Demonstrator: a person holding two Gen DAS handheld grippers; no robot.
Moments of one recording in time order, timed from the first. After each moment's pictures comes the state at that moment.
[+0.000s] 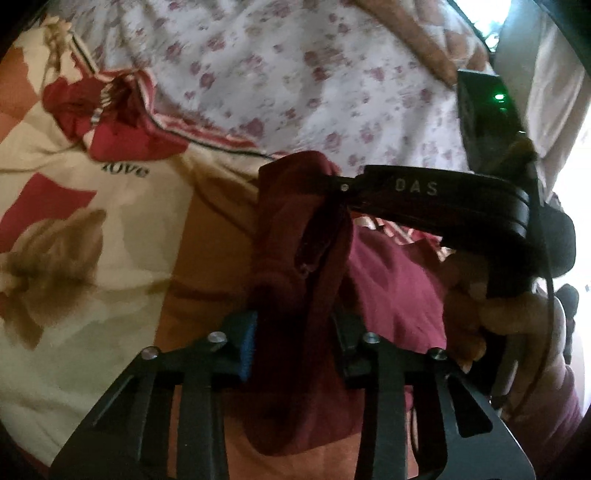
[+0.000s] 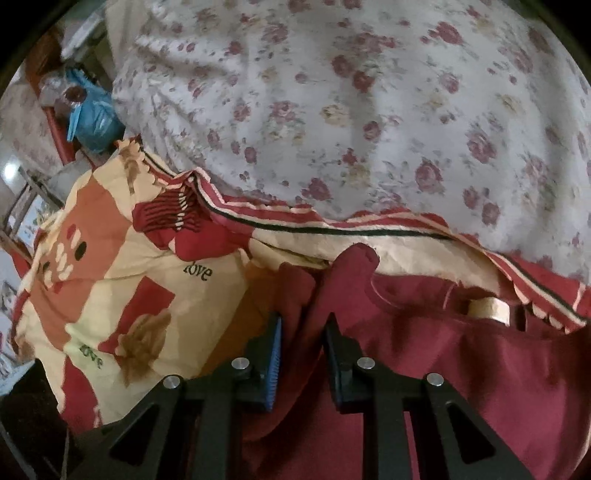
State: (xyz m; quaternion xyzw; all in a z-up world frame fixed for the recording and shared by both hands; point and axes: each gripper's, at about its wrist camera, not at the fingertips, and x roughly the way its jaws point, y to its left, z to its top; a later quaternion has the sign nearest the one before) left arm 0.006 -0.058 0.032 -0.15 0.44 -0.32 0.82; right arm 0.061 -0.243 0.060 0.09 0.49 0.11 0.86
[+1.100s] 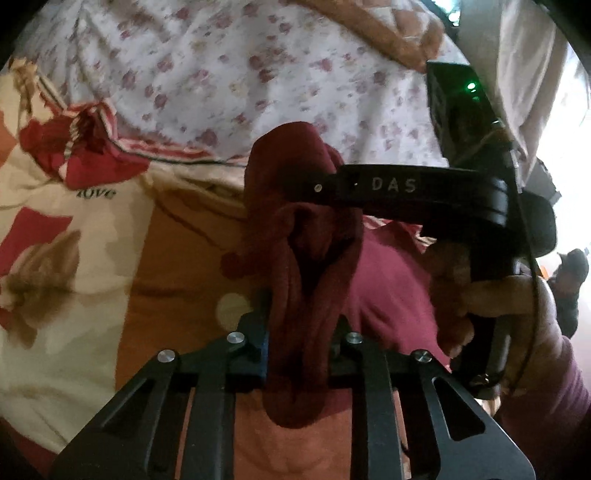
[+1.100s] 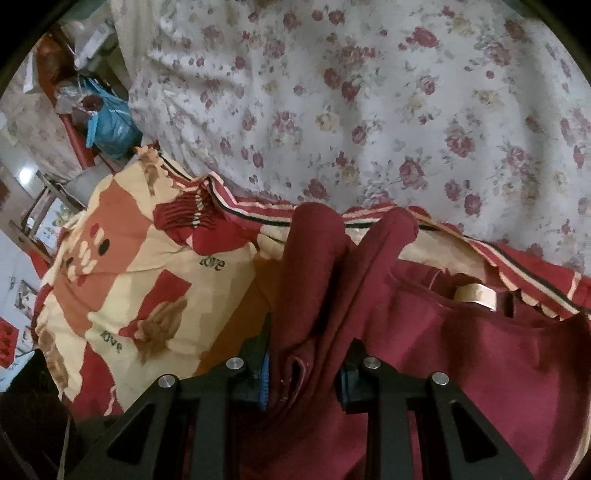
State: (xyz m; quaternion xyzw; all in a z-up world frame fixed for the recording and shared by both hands) left arm -0.025 -0.087 0.072 -0.11 0.43 -0.35 0.83; right arm 0.037 -0.270 0.076 0.10 0.47 0.15 0.86
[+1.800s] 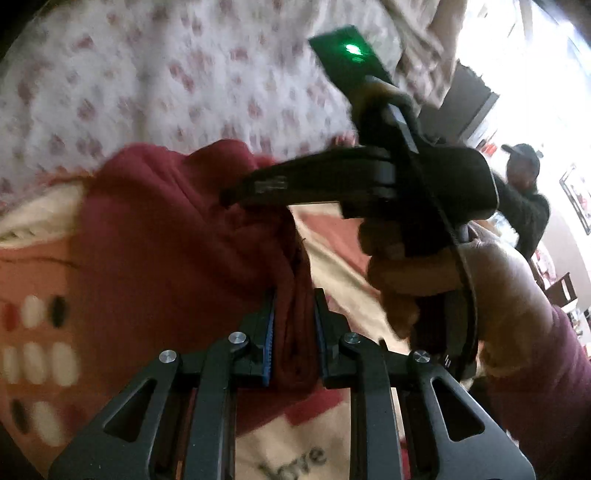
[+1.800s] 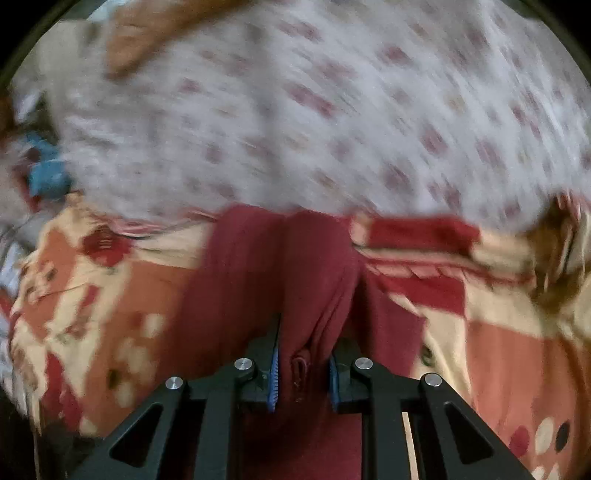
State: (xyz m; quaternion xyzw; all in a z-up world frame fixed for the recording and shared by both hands) left arm -0.095 -0.307 0.074 0.01 0.44 -0.49 0.75; right arm -0.033 -0.474 0.069 0.13 0.49 0.00 0.86
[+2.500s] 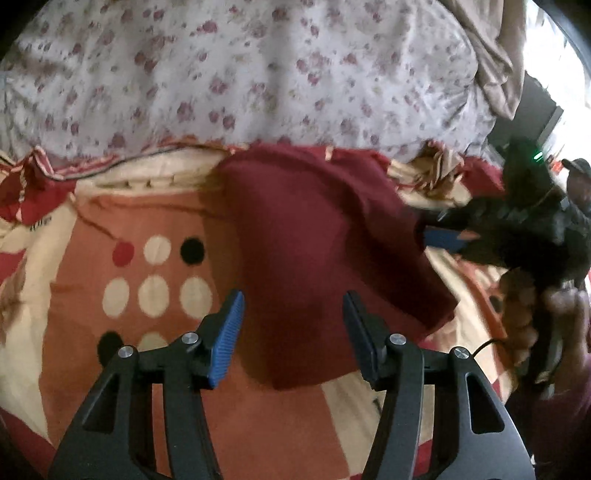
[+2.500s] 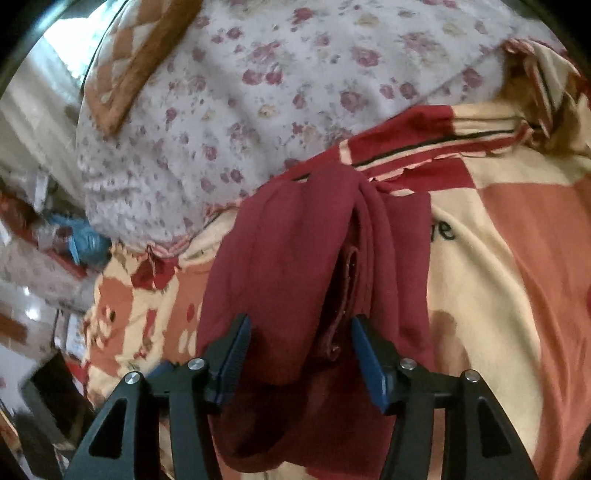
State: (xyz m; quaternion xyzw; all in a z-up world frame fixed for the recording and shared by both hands) left arm -0.085 -0.196 0.064 0.03 0.45 -0.36 0.82; right arm -0.115 -0.489 0.053 0.34 0.44 0.04 0.83
